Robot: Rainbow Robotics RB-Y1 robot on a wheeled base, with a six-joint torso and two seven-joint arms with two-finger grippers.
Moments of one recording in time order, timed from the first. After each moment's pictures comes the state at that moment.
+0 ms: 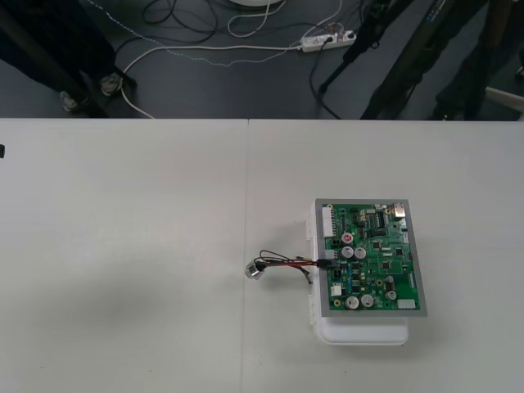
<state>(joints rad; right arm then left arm) -0.12 -1.25 -0.26 -1.59 1.11 -1.56 0.02 -0.15 1.31 0.09 -1.39 -0.87 -1.53 -0.19</state>
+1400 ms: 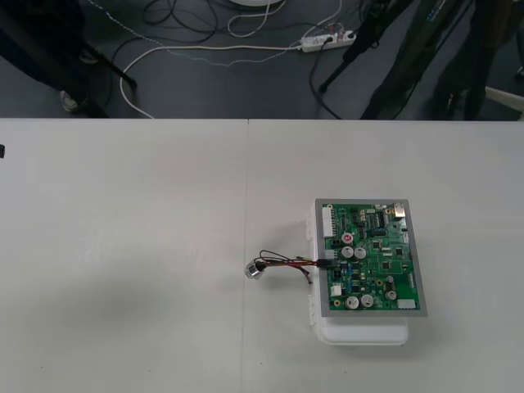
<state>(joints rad) -0.12 -1.25 -0.26 -1.60 1.18 -1.56 0.02 -0.15 1.31 0.09 -1.39 -0.87 -1.53 -0.19</state>
